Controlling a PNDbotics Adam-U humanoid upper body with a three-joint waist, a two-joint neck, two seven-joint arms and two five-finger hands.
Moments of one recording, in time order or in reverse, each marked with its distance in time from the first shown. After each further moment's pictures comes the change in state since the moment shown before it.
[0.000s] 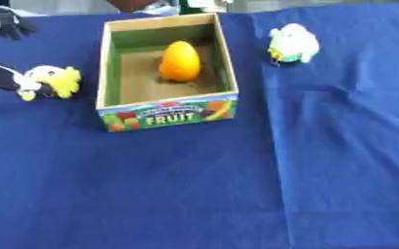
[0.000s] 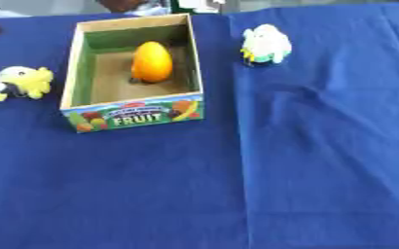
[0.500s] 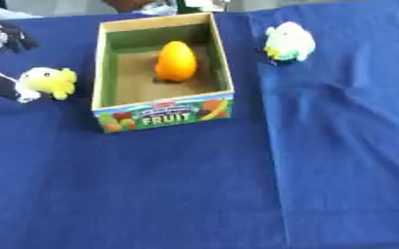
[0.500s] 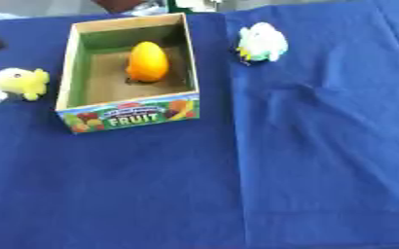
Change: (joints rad) left arm -0.035 -0.034 -0.005 0.090 -0.088 -0.035 -0.019; right arm 0.007 0.010 -0.001 0.000 -0.001 0.006 0.008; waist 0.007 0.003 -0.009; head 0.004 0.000
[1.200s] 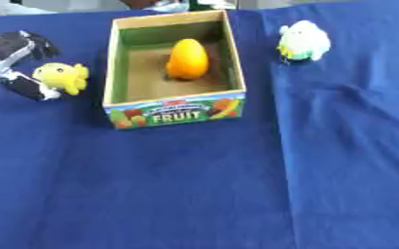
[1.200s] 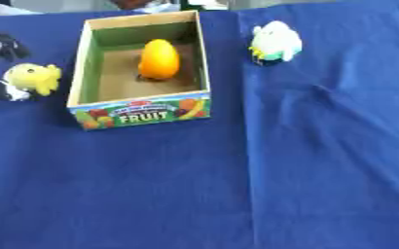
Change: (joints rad) left arm -0.017 -0.031 -0.001 0.066 -0.042 -0.005 -0.008; right arm 0.007 0.012 0.000 0.000 0.000 0.002 0.002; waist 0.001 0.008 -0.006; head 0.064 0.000
